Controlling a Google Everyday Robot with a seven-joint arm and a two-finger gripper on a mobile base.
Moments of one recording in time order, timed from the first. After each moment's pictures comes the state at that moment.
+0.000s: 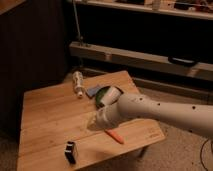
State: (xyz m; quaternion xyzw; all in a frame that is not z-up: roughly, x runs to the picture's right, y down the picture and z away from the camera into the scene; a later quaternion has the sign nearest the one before) arm -0.052 0.178 0.644 -0.42 0.01 0.76 0.49
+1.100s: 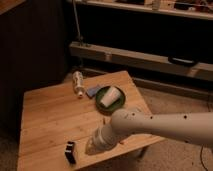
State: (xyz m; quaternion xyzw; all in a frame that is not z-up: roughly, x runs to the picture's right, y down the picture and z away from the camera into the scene) arm -0.086 0.271 0.615 -0.47 0.08 0.70 0.52
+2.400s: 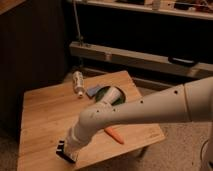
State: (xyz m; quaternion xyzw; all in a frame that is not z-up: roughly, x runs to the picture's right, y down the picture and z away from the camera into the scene) arm -0.212 0.230 0.614 -0.49 0.04 0.63 0.60
